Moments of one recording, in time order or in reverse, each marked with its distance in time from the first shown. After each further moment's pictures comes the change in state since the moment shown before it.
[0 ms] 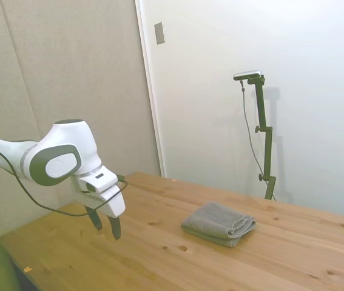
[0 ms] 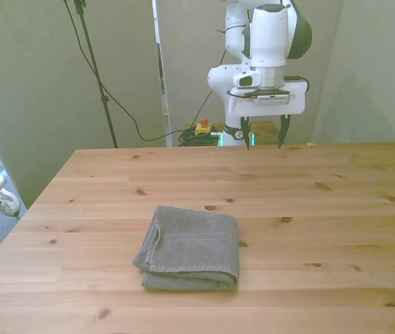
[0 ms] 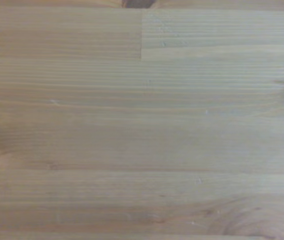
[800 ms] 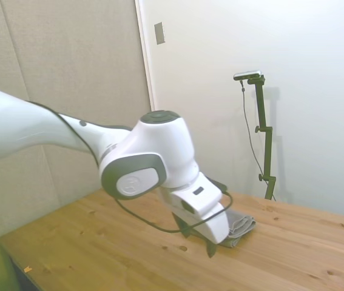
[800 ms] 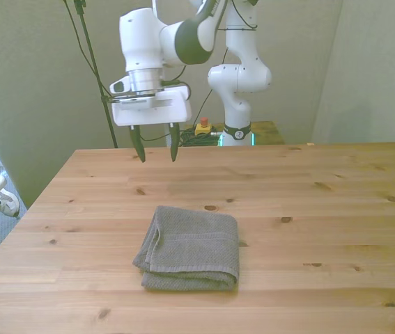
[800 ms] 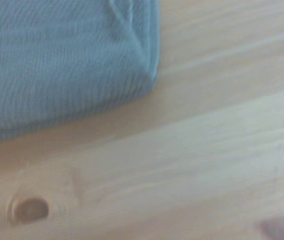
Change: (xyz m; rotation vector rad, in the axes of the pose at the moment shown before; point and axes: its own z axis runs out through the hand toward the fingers) arm 0.270 0.180 -0.012 0.206 0.069 0.290
